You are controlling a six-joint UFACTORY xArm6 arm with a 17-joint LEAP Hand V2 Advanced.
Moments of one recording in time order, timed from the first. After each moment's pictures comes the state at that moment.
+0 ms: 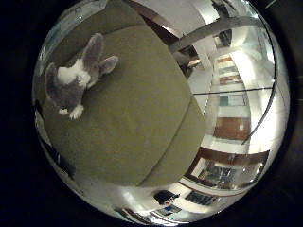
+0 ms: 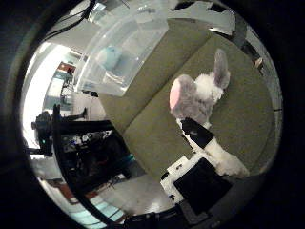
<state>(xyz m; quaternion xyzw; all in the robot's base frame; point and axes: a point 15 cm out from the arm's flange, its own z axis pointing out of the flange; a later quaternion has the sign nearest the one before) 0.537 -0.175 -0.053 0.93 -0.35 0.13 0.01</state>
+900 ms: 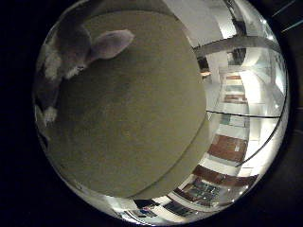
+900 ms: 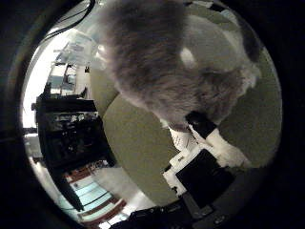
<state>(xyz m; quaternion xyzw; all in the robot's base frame) 0.535 -0.174 -0.136 0.95 -0.28 0.09 0.03</state>
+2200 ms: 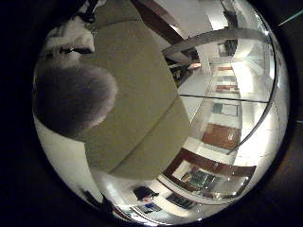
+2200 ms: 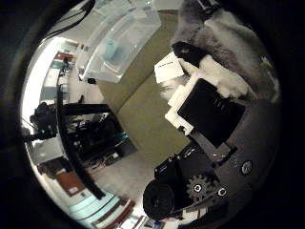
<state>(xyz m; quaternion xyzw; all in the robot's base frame) 0.537 -0.225 0.102 0.93 -0.35 0.13 0.07</state>
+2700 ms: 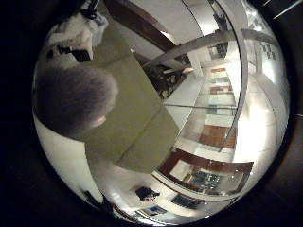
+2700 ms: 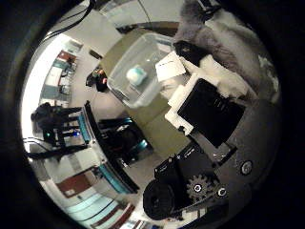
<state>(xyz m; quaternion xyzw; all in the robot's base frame) 0.506 -0.008 0.285 0.94 -0.29 0.15 -0.04</state>
